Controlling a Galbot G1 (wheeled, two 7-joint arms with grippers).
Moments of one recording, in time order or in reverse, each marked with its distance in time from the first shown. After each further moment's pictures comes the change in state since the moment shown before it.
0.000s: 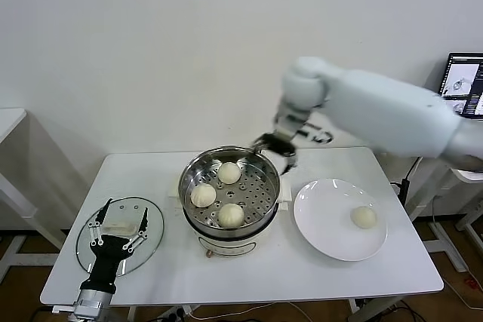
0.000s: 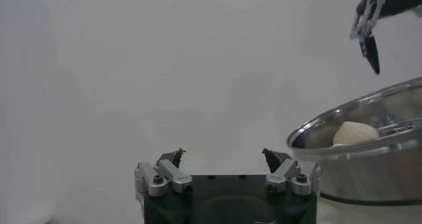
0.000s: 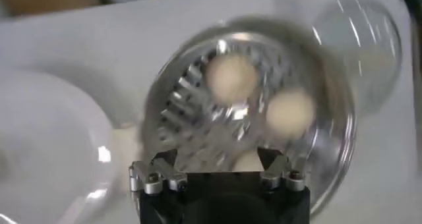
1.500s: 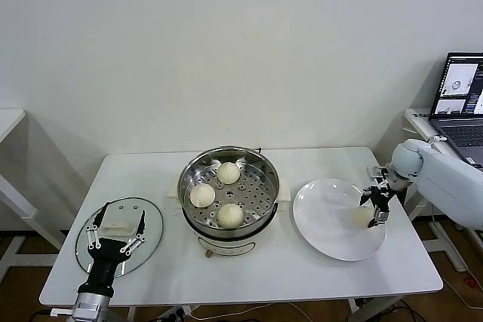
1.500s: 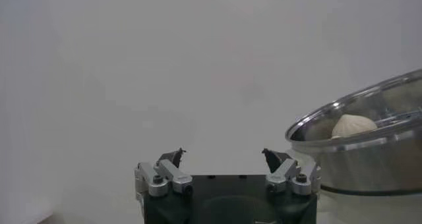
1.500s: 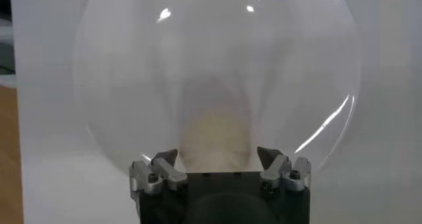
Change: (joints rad) left arm 0.015 -0.006 -0.013 0.005 0.004 -0.003 -0.004; right arm -0.440 -0.172 0.112 -0.397 -0.033 -0.288 0.162
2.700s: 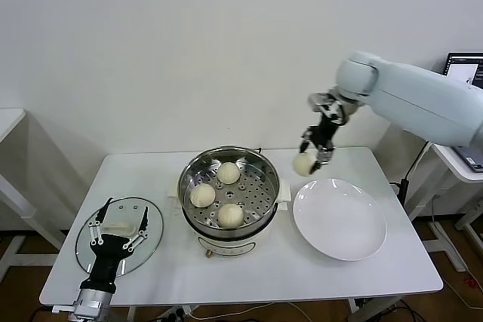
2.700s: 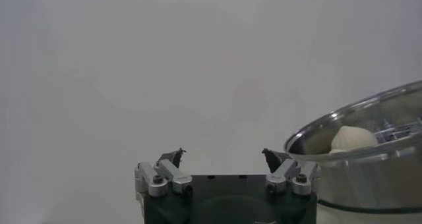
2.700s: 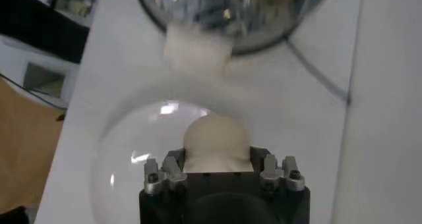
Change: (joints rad) left arm -0.013 0.011 0.016 -0.011 -0.002 0.000 -0.002; right arm 0.591 0.256 -0.388 0.280 0.423 -0.094 -0.151
